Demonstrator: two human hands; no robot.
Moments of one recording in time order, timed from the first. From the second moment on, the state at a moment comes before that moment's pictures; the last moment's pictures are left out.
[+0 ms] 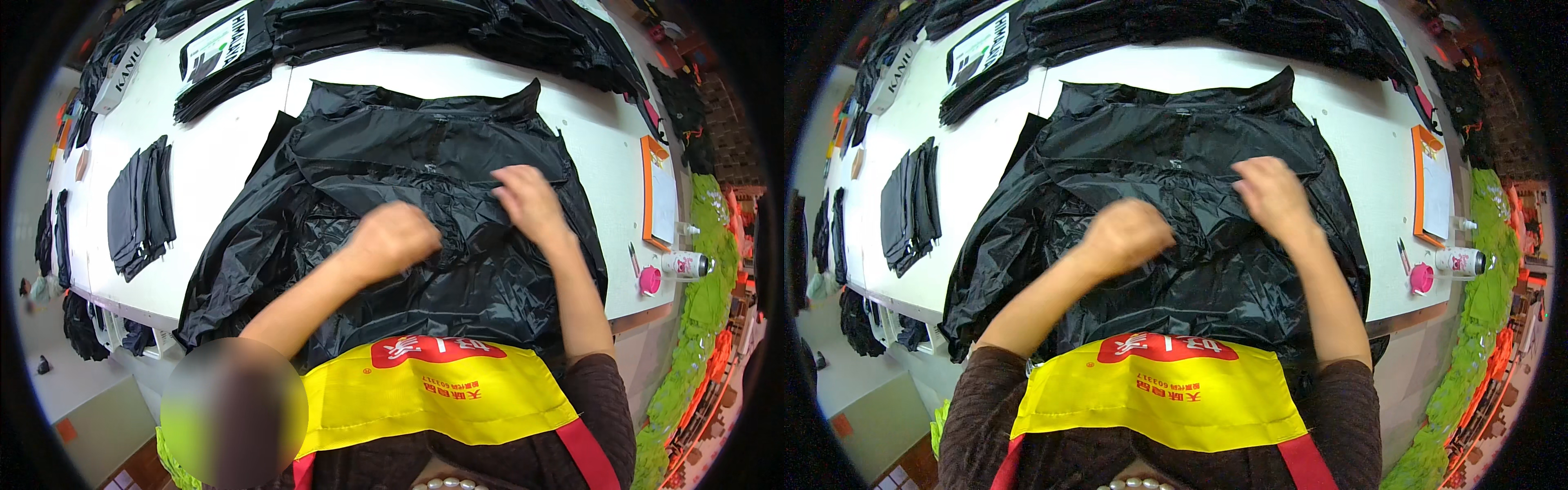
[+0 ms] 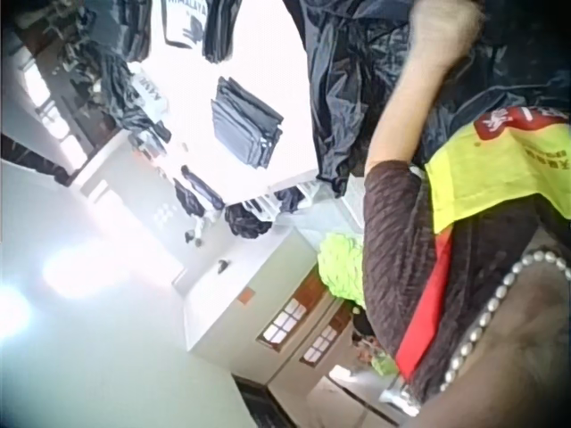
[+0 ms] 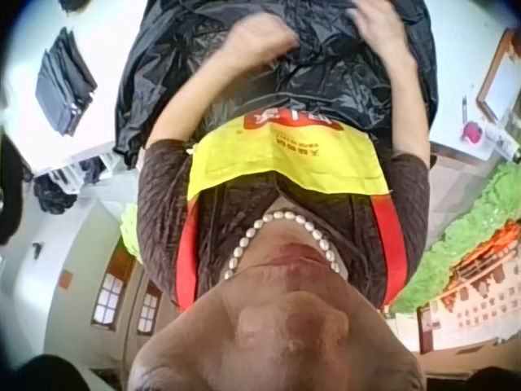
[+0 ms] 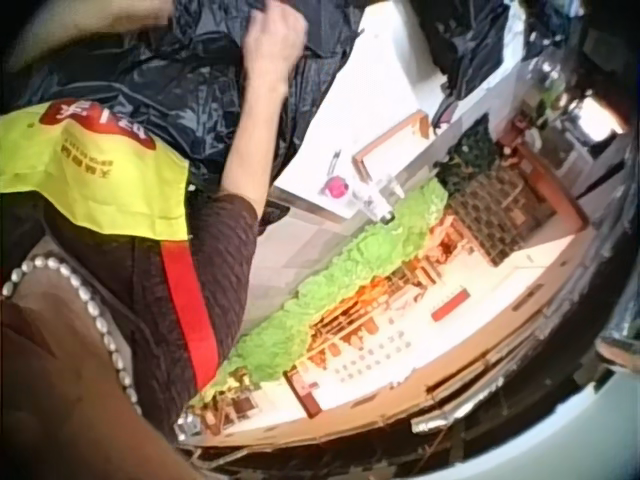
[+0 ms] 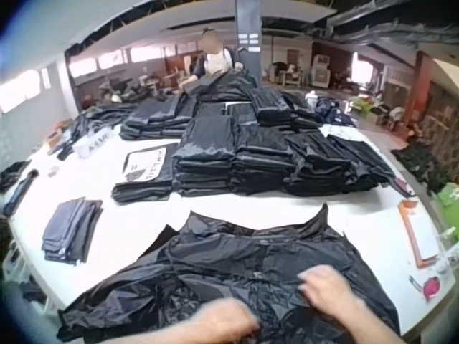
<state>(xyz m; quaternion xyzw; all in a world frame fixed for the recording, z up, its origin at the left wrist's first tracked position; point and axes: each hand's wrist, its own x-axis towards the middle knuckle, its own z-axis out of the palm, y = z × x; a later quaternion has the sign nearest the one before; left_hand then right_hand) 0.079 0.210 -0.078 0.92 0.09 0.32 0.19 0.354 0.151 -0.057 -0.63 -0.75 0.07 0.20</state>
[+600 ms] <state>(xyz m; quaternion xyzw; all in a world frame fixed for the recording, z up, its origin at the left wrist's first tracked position) 0.078 0.160 -0.114 0.94 0.18 0.17 0.23 0.374 0.180 -0.119 -0.67 -0.68 -0.12 0.27</state>
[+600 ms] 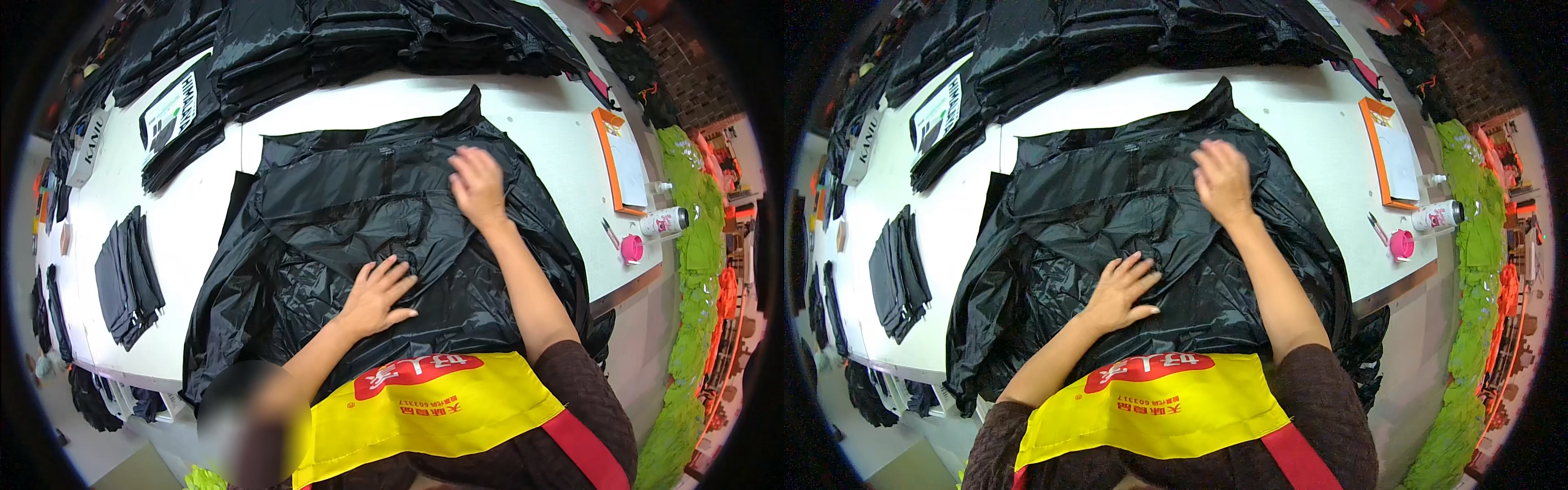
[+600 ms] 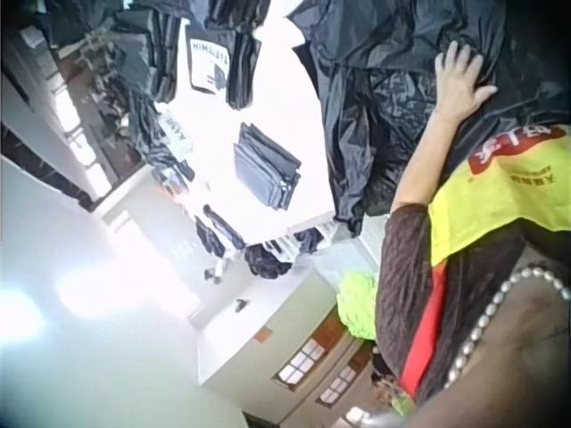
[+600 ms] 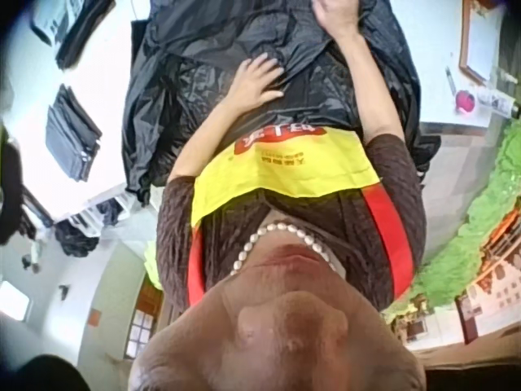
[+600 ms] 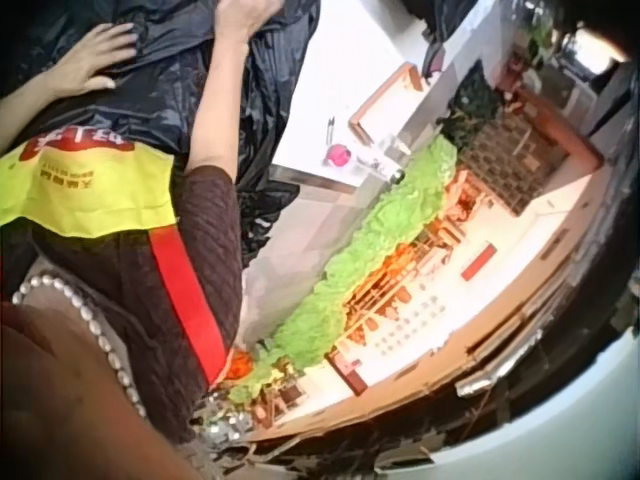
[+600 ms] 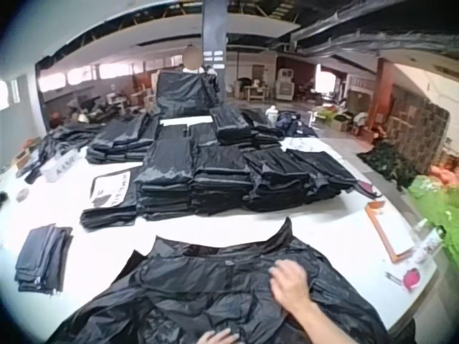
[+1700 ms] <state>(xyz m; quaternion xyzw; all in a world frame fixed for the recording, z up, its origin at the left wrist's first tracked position) 0.018 0.380 -0.121 0.35 0.42 0.49 0.68 0.571 0.086 -0.129 -0.84 -0.42 0.14 0.33</state>
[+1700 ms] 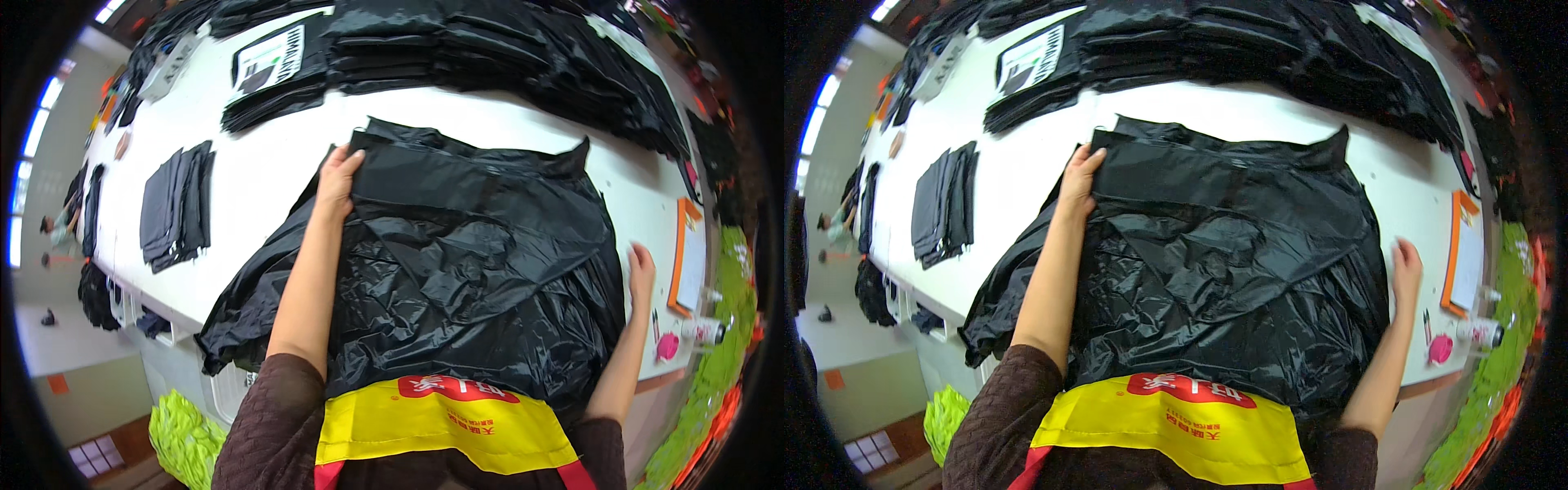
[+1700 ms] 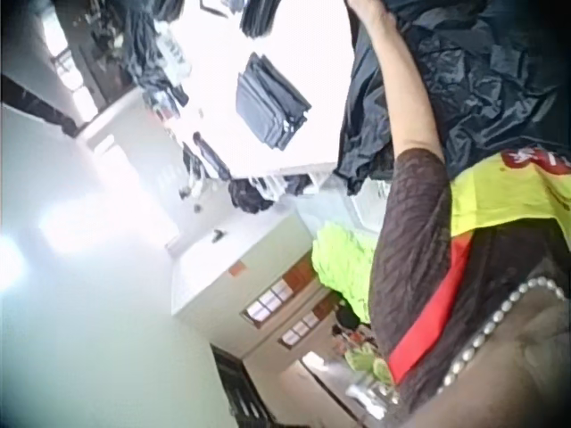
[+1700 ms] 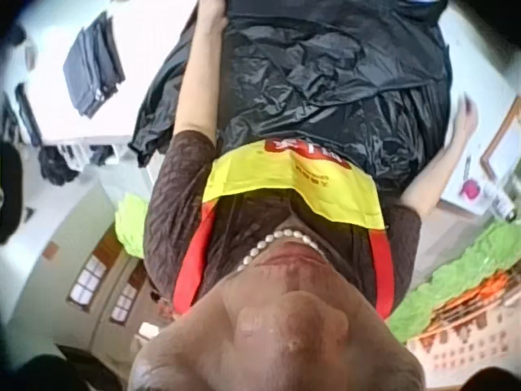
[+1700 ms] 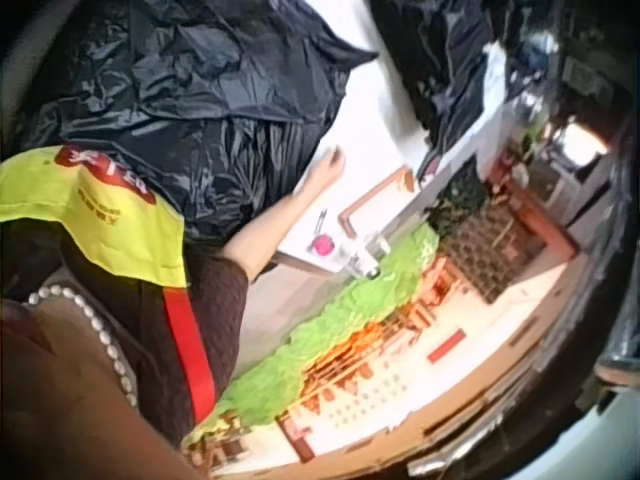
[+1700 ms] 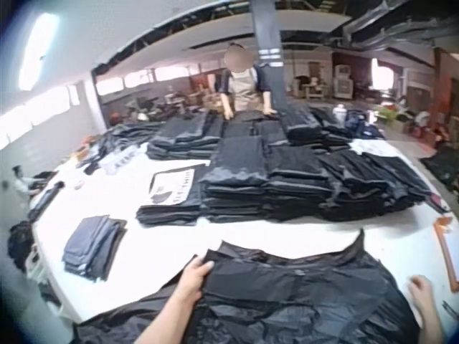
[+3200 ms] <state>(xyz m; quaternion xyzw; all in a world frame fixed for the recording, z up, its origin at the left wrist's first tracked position) 0.072 0.344 -0.064 0.45 0.39 0.55 0.59 0.240 0.309 -0.032 -0.51 -0.40 0.56 0.52</state>
